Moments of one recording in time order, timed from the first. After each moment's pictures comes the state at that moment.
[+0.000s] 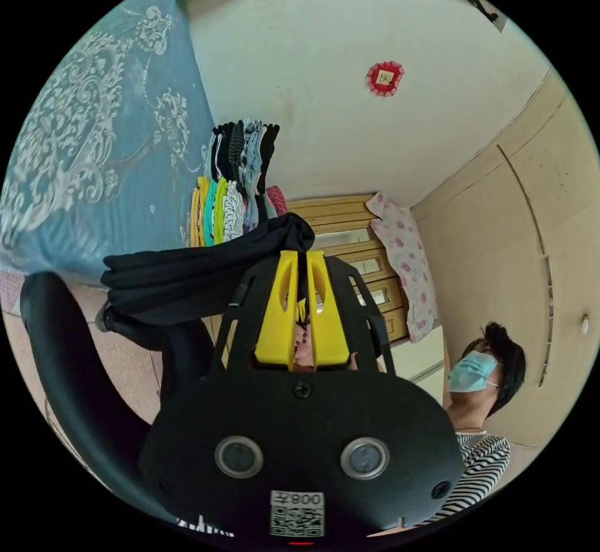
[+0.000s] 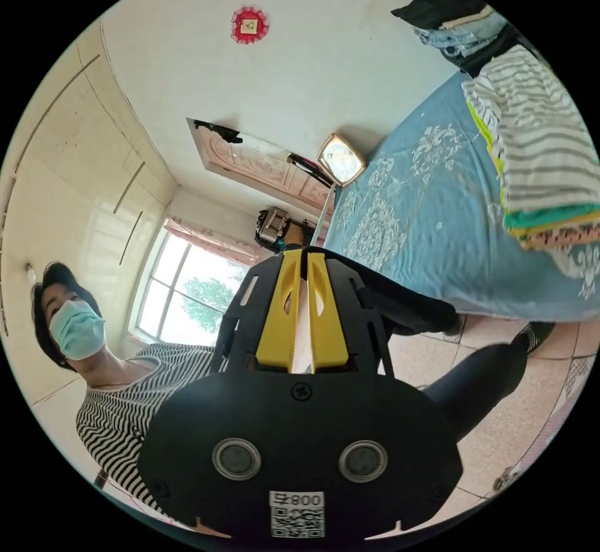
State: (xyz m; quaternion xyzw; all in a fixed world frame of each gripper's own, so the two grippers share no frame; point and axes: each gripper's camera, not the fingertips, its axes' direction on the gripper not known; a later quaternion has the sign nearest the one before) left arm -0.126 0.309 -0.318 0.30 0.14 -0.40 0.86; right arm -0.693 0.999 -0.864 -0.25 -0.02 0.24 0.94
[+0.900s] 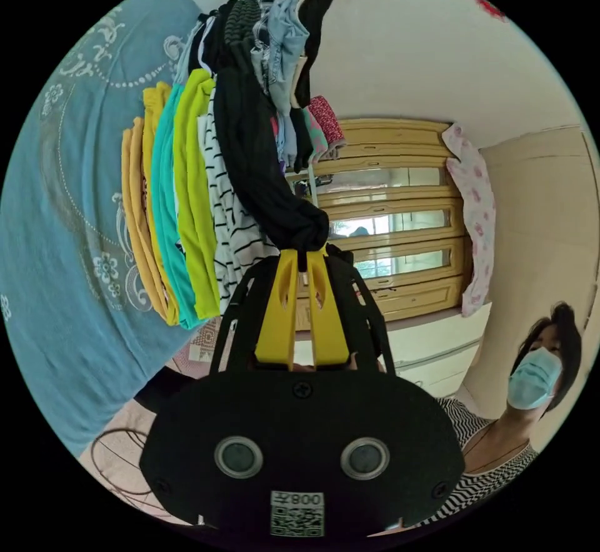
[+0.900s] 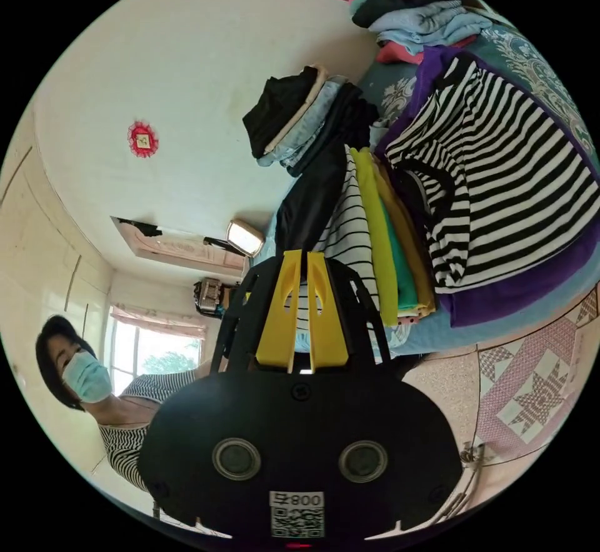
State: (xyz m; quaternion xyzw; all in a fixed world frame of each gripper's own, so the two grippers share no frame) left arm -0.483 0.254 0.227 0.07 0.15 -0.38 0.91; right arm -0.348 0.910 -1.168 -0.19 0.18 0.32 0.91
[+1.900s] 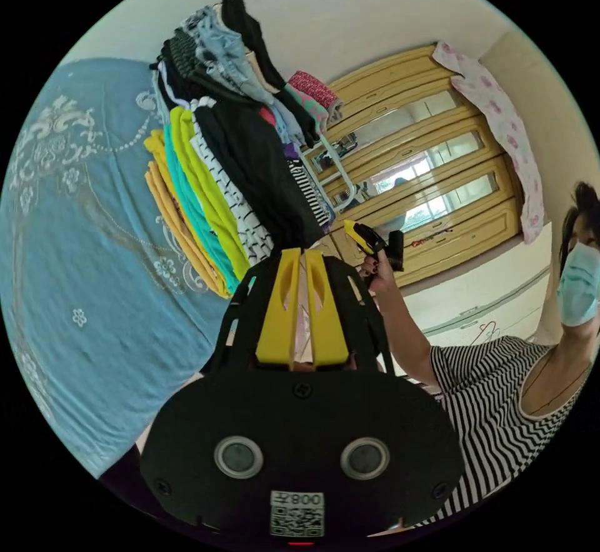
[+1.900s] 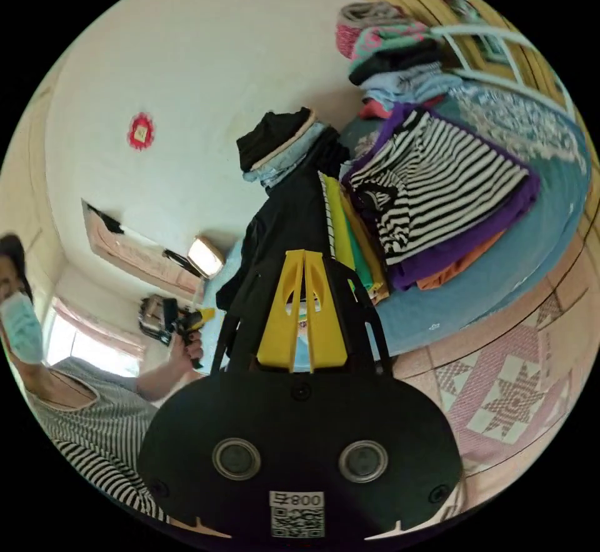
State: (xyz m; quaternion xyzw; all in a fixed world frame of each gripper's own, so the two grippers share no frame) left arm -0.616 0.444 0.339 -0.02 0.00 -0.23 0.97; right arm -0.458 0.976 -1.194 -0.15 0.33 0.20 0.91
